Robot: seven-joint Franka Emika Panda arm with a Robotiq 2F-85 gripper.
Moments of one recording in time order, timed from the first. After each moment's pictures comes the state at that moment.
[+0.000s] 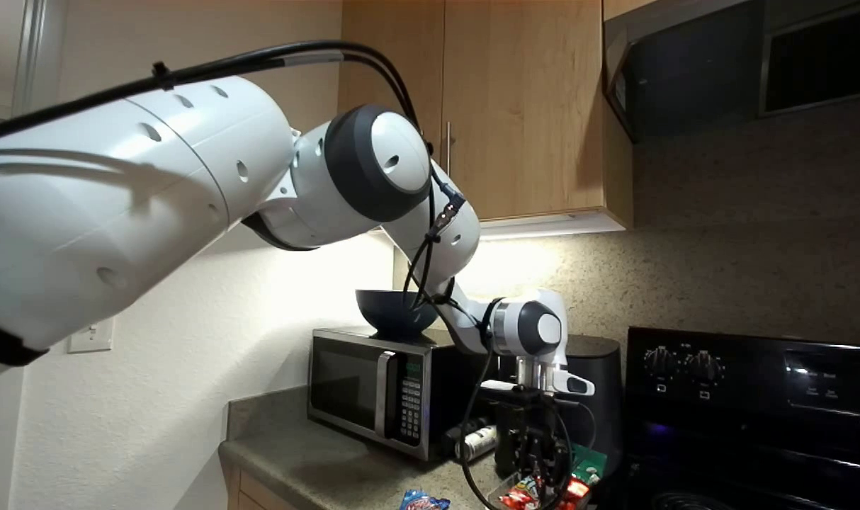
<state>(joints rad) -0.15 0.79 -0.23 -1.42 0.11 2.00 0.35</state>
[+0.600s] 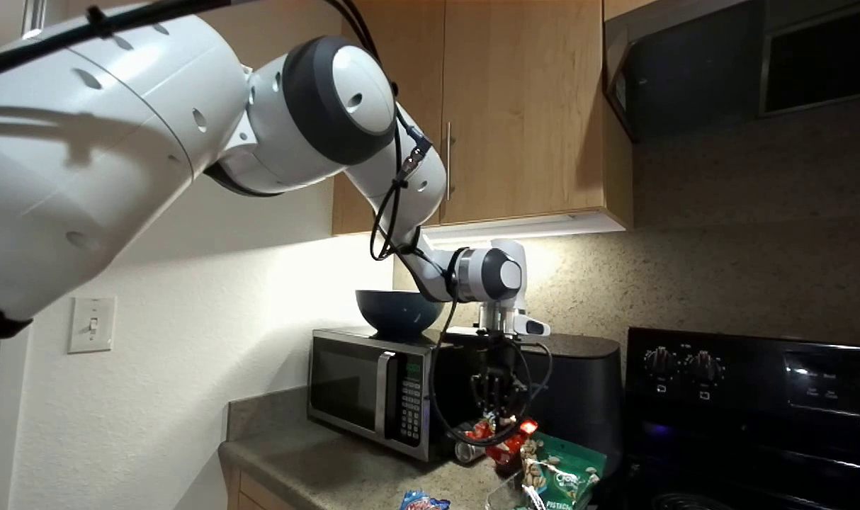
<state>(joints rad) -0.08 0.59 -0.18 -1.51 0.08 1.99 0.33</state>
